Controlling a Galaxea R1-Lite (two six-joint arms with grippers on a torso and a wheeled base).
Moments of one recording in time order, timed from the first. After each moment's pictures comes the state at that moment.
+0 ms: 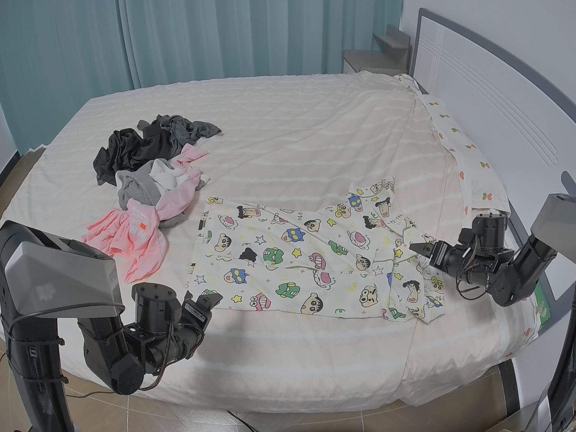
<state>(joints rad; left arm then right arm) -0.39 2.22 -0.36 -1.32 0.07 -1.27 0.07 2.19 -0.76 -0.95 0.20 0.51</state>
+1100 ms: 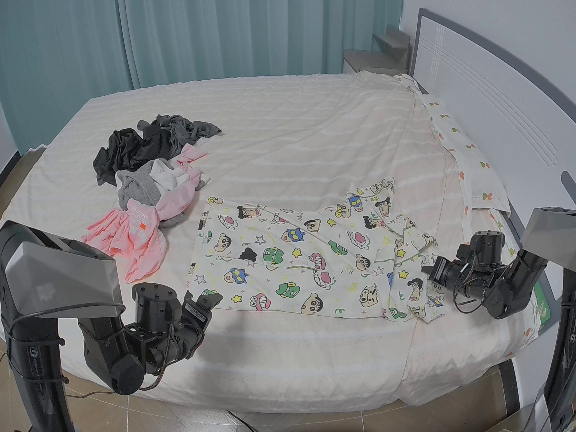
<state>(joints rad) -0.39 2.23 -0.36 -1.32 0.08 -1.26 0.04 2.28 -0.72 -1.08 0.26 0.52</state>
